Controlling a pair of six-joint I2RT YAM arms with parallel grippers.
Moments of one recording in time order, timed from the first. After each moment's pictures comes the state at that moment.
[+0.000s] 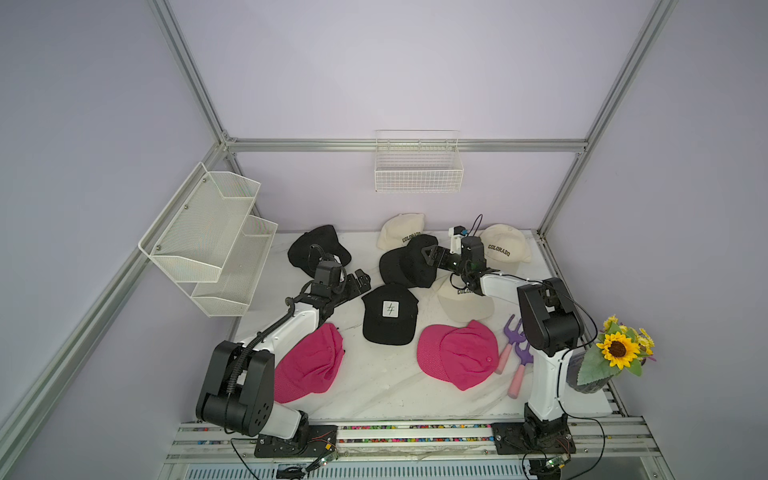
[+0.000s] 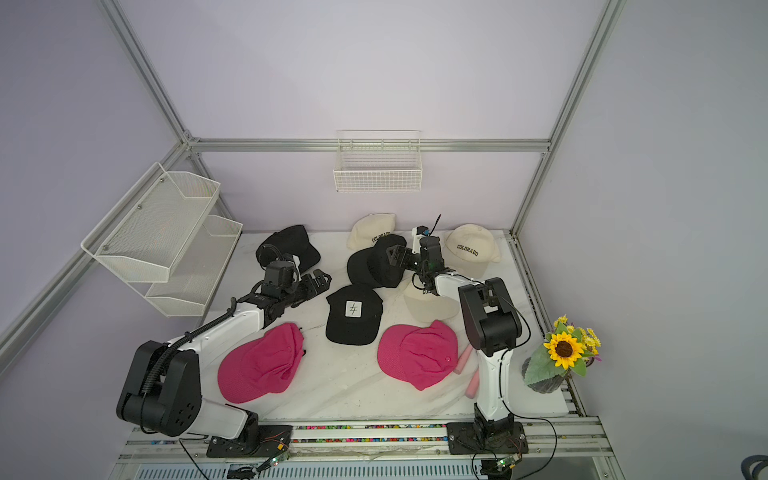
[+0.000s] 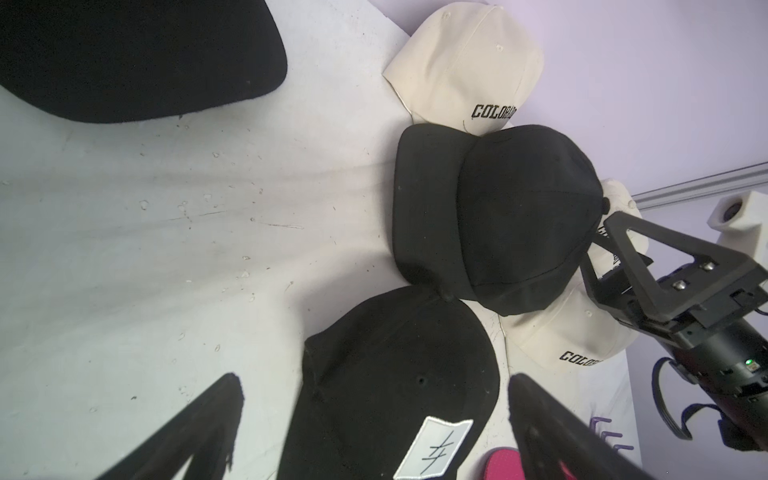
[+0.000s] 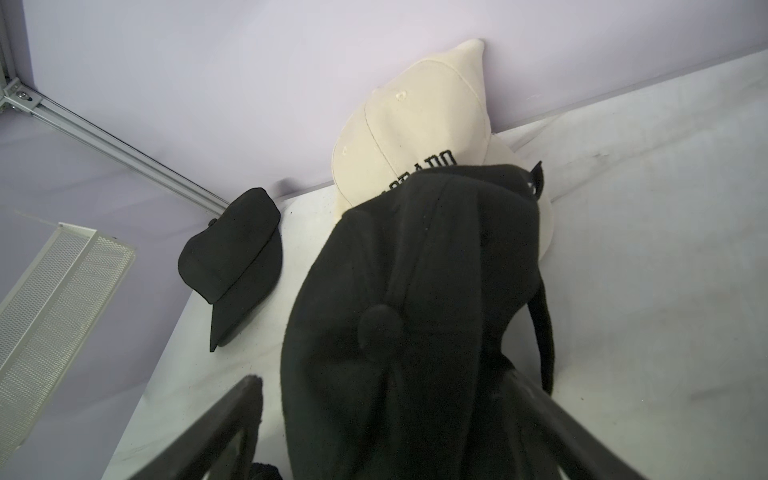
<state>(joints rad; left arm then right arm) -0.25 1.46 0.89 -0.09 0.12 -0.70 0.27 2.06 1.31 0.36 -0.34 0.56</state>
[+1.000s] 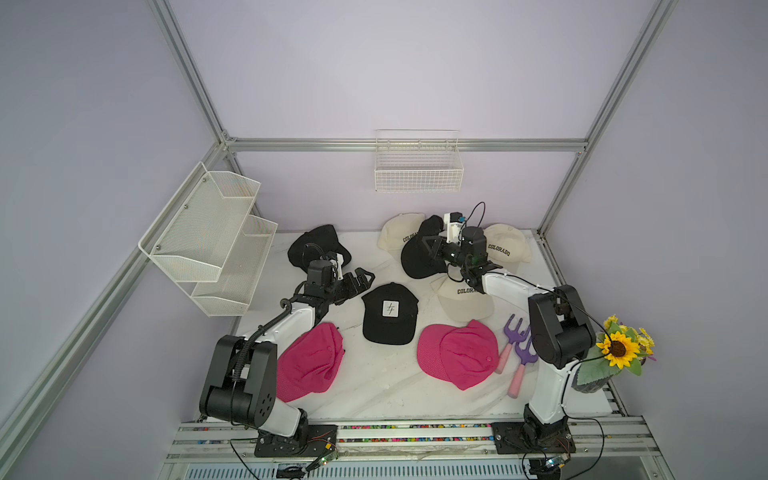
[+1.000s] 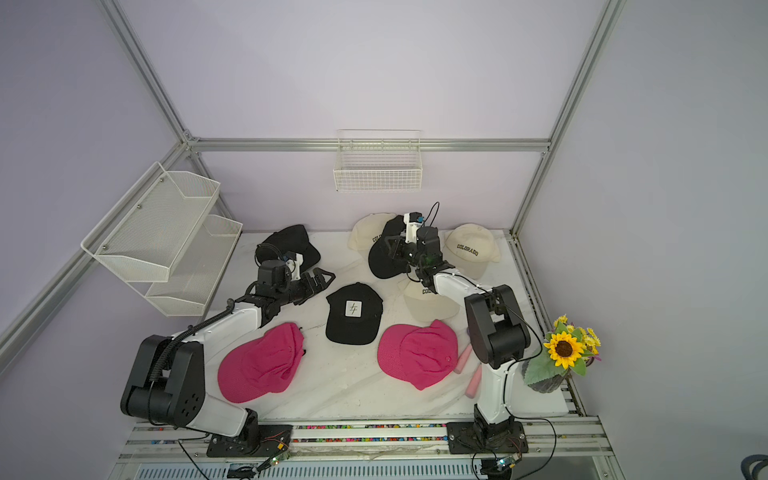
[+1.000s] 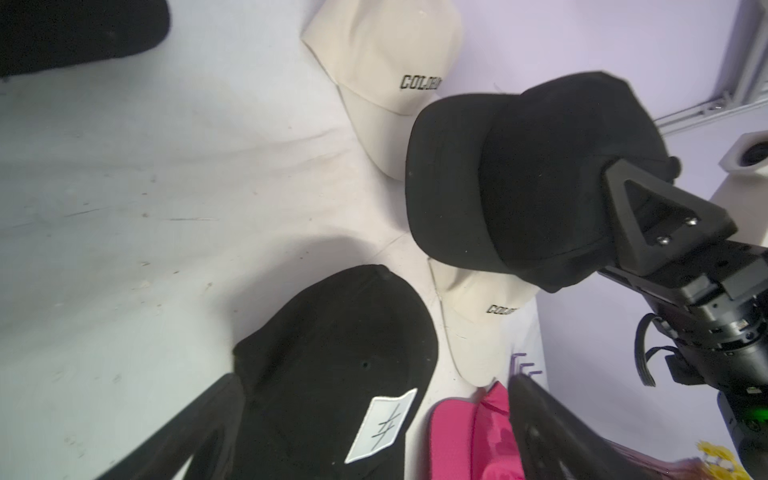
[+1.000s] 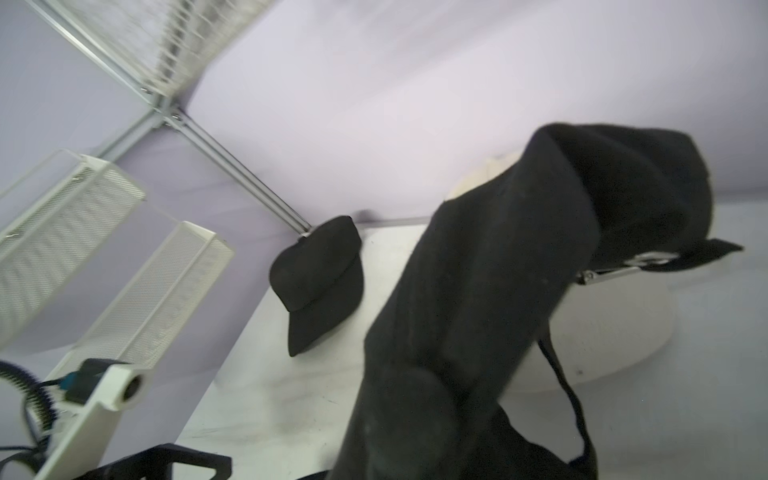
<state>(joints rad) -0.19 1.50 0.87 0.08 0.45 -0.71 0.33 1.86 1.29 0.43 -0.41 0.53</state>
